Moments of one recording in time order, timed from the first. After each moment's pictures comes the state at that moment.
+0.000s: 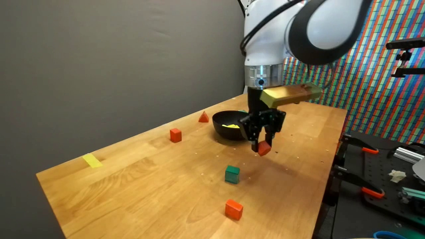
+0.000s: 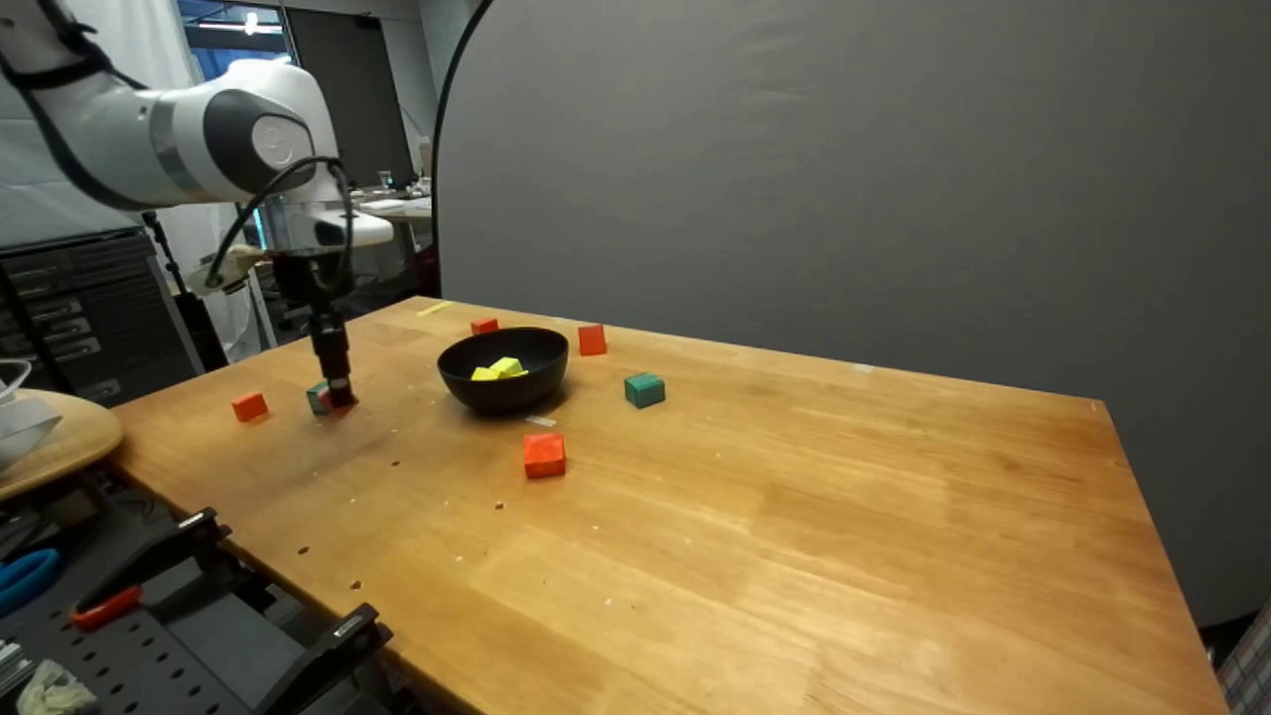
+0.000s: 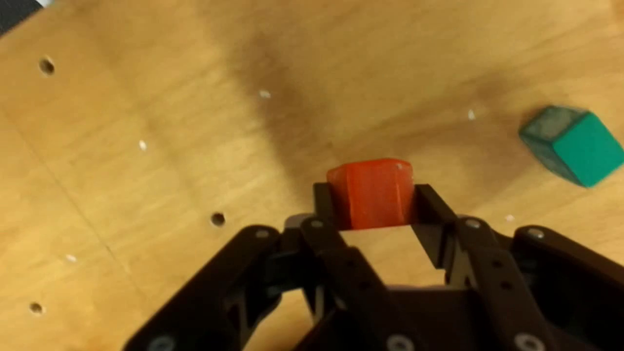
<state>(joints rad) 0.36 0.23 0.11 -2.49 -0.04 2.63 0.94</state>
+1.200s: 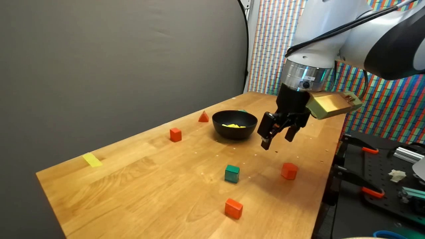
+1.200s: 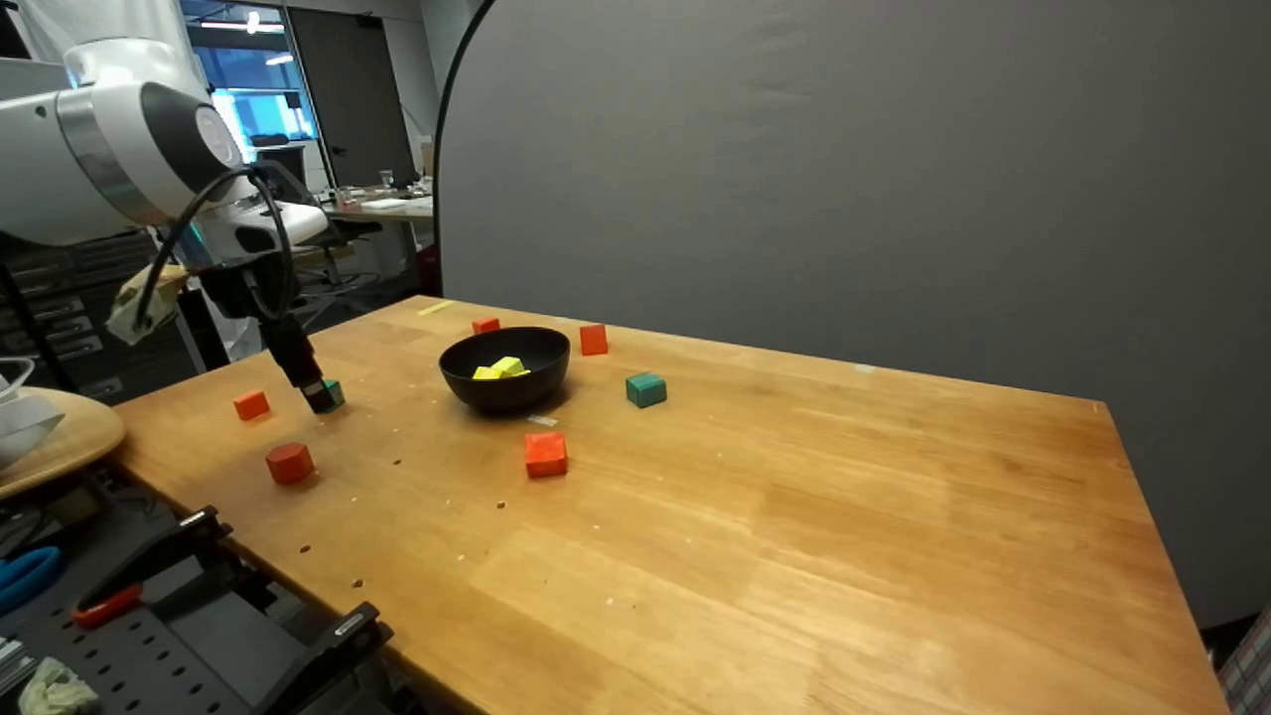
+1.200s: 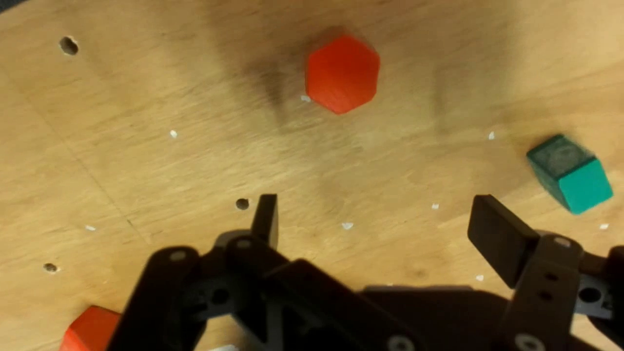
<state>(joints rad) 0.42 0.08 0.03 -2.75 -0.55 2.93 1.30</state>
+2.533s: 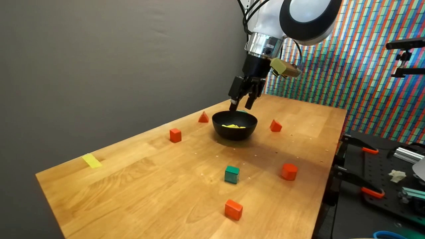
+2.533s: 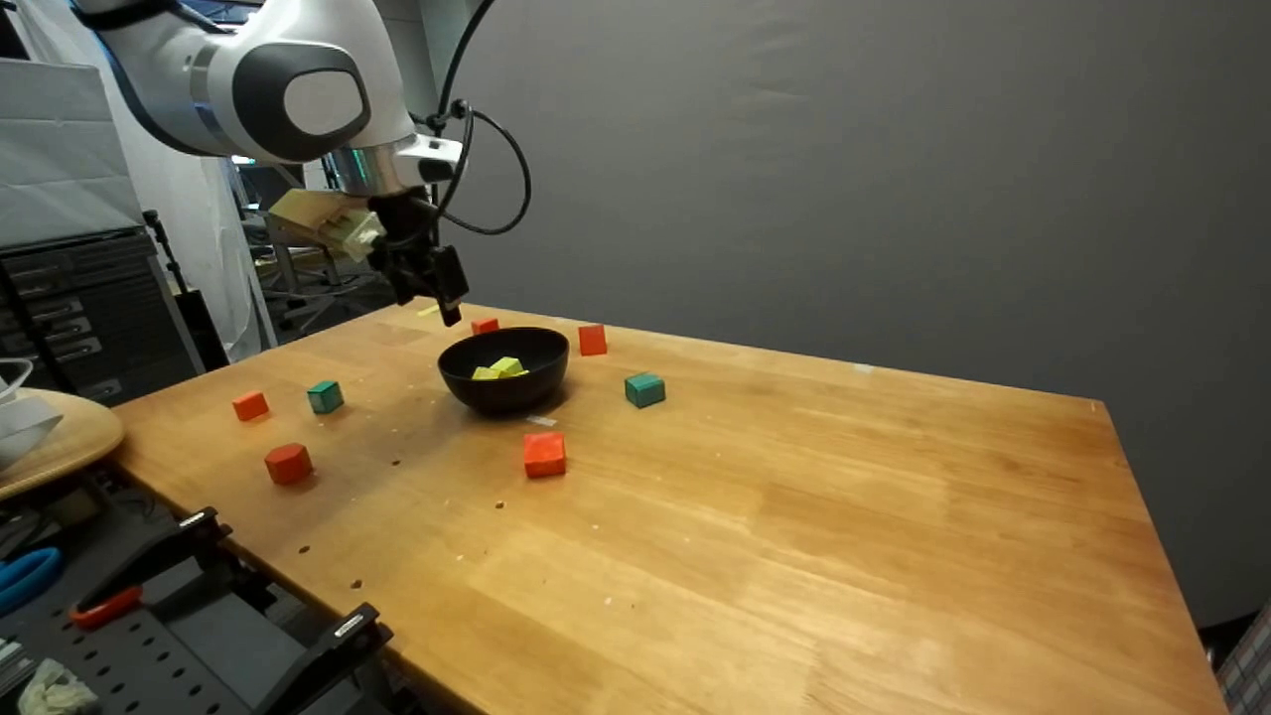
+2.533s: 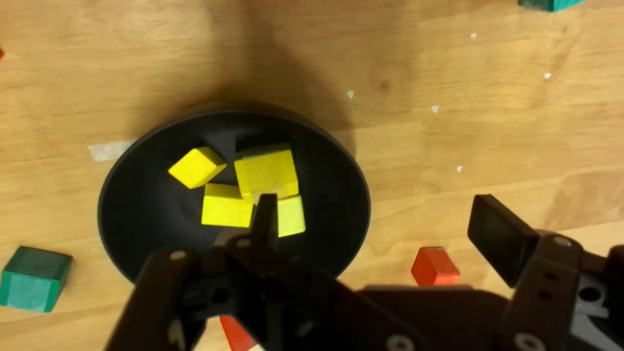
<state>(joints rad) -0.07 0.15 0.37 -2.50 0.14 2.88 0.16</state>
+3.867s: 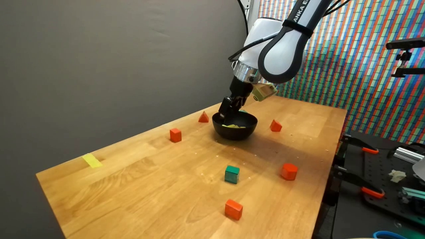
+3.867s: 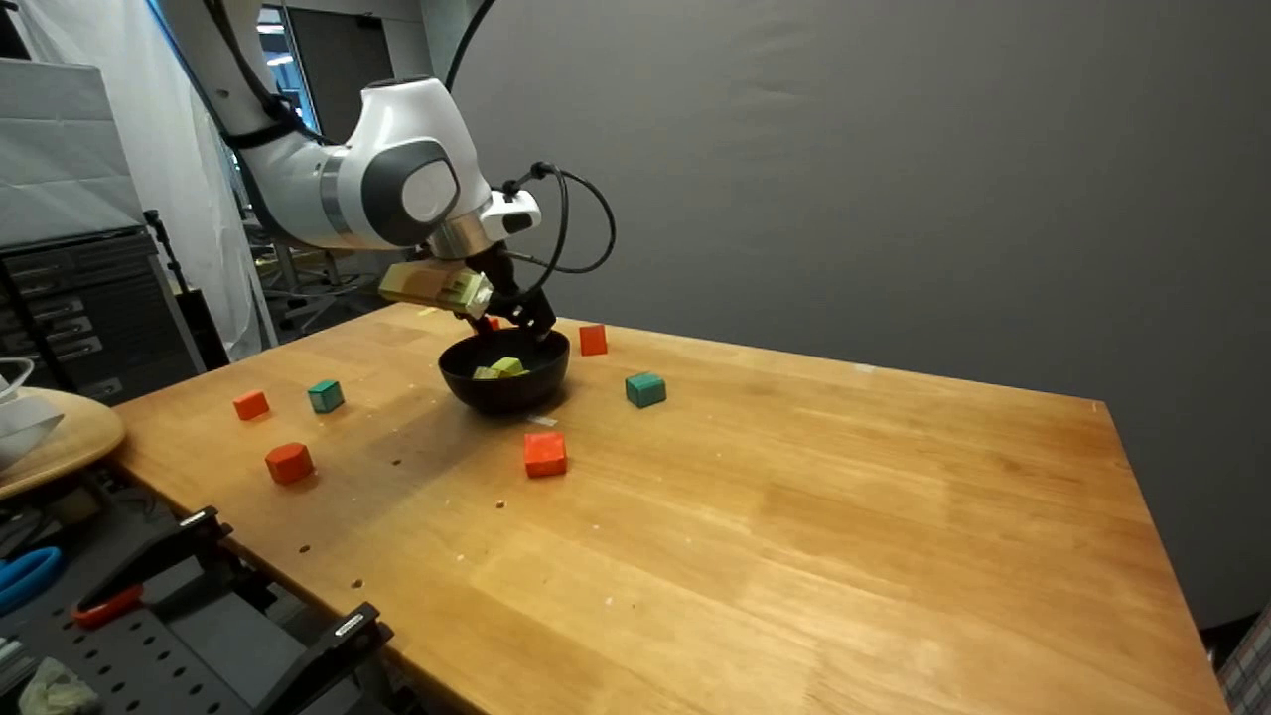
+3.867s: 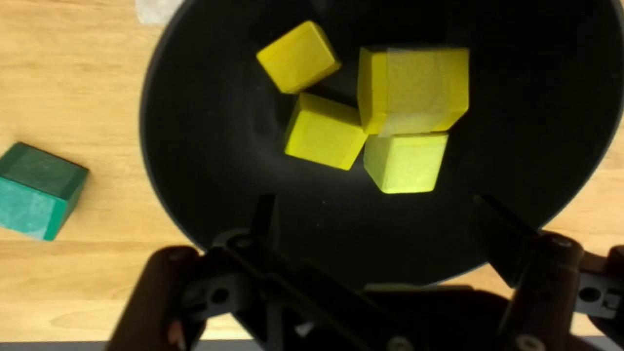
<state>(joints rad) 0.18 0.46 0.00 -2.32 -0.03 3.11 0.10</state>
